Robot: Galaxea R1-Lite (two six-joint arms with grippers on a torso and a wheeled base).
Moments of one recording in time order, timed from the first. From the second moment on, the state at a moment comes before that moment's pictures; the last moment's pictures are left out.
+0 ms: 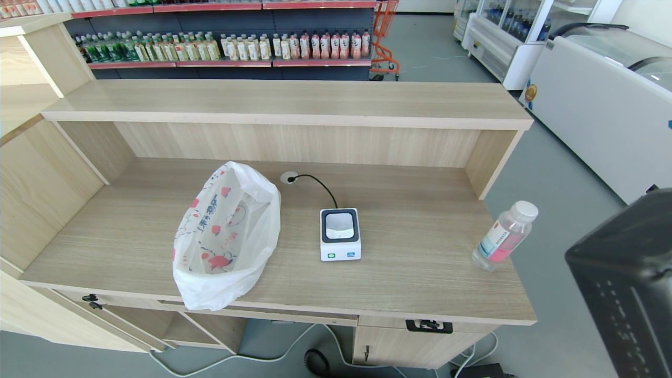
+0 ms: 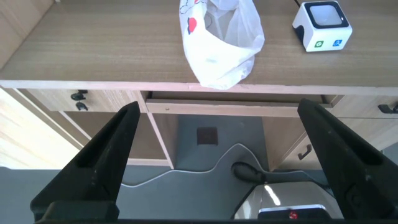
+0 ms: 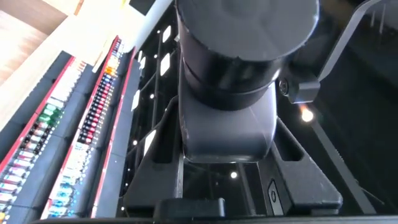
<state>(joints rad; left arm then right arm) -0.01 0.00 0.00 0.04 -0.04 0.03 0.53 0.99 -0.49 -0.75 1.03 -2.42</state>
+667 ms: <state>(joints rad) -0.01 0.00 0.00 0.04 -0.04 0.03 0.40 1.02 -0.57 -0.68 0.93 -2.16</state>
